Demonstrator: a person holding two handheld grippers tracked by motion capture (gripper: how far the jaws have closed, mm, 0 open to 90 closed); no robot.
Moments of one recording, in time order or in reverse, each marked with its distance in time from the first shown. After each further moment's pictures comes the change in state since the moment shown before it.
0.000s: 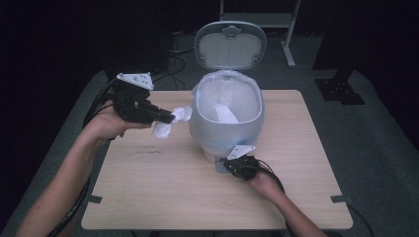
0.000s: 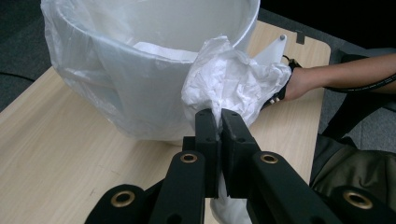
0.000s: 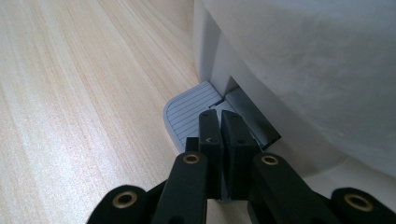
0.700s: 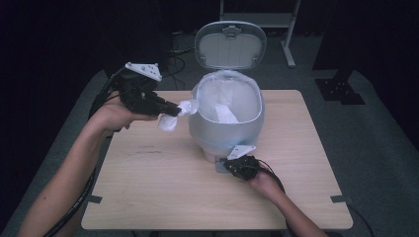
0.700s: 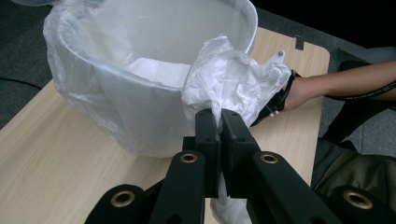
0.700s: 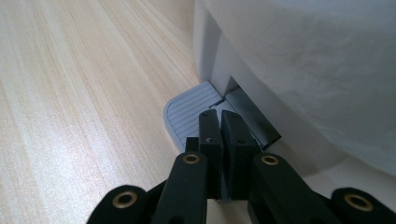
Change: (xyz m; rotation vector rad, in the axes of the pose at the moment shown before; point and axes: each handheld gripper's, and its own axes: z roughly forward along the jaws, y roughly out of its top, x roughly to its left) left arm 0.001 0.026 0.003 0.011 -0.003 0.018; right arm -0.001 -0.001 0.000 -0.002 0.000 -0.006
